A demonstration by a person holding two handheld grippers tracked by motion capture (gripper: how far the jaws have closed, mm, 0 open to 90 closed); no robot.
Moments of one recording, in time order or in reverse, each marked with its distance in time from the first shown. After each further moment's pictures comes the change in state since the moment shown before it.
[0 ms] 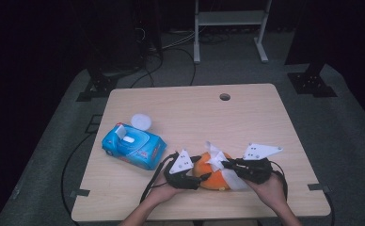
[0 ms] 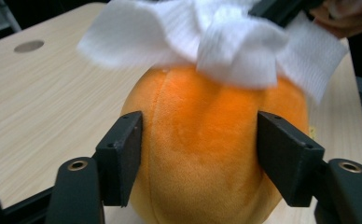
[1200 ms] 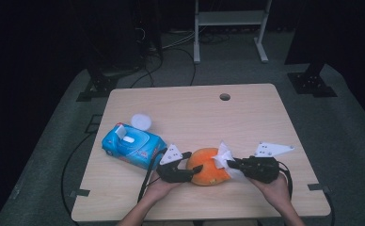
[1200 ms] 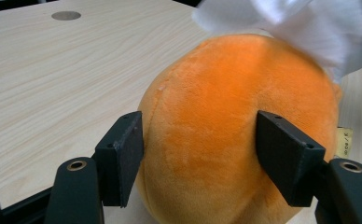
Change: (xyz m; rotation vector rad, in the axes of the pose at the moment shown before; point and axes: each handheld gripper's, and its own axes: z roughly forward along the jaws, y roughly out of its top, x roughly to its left) left arm 0.021 -0.012 -0.005 -0.024 0.061 -0.177; right arm -0.012 -0.013 -0.011 -0.076 0.073 0.109
